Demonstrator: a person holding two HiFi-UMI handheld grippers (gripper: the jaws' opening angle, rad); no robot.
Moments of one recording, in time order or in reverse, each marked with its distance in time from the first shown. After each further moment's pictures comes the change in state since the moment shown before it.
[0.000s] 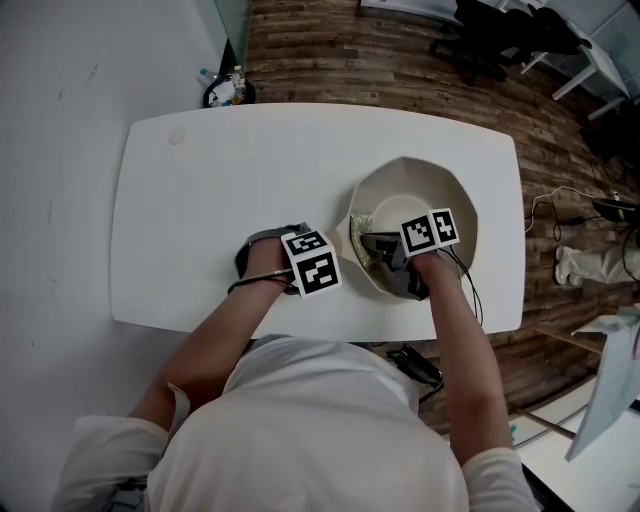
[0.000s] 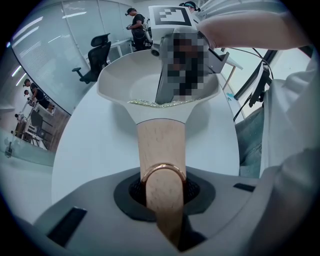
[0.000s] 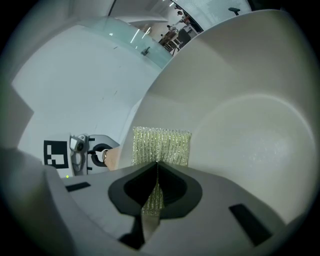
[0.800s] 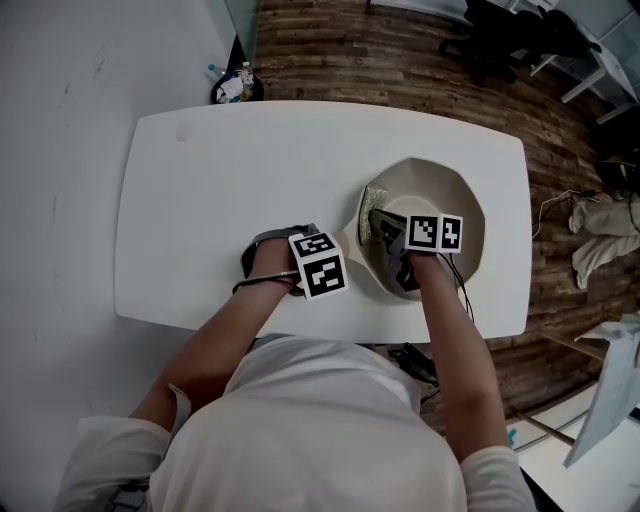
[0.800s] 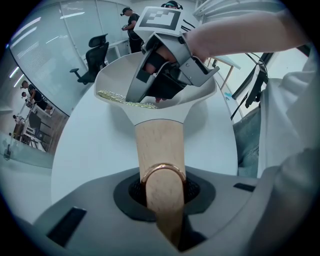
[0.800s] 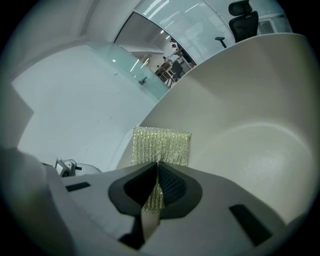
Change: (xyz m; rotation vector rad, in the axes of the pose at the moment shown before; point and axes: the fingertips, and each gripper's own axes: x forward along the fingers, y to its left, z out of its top) left arm 0.000 -0.003 0.003 0.017 -0.002 -0.012; right arm -0.005 -0.015 0.058 0.015 -0.338 -0.075
